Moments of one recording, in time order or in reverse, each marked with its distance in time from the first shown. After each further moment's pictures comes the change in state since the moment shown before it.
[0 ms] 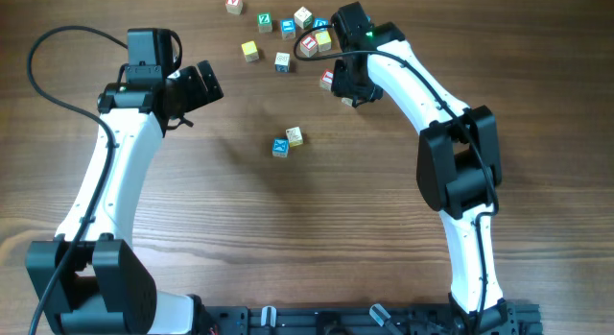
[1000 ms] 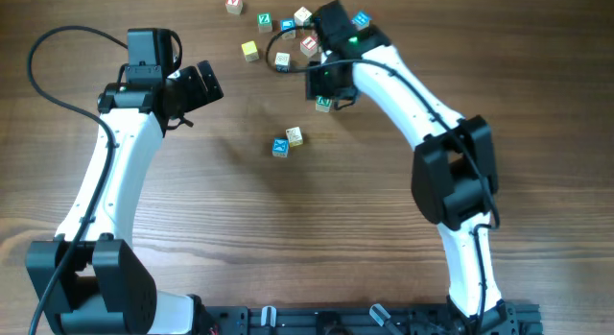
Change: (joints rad) left arm 0.000 0.000 0.000 0.000 0.000 0.000; right arm 0.089 -0.054 -0.007 0.057 -0.124 -0.133
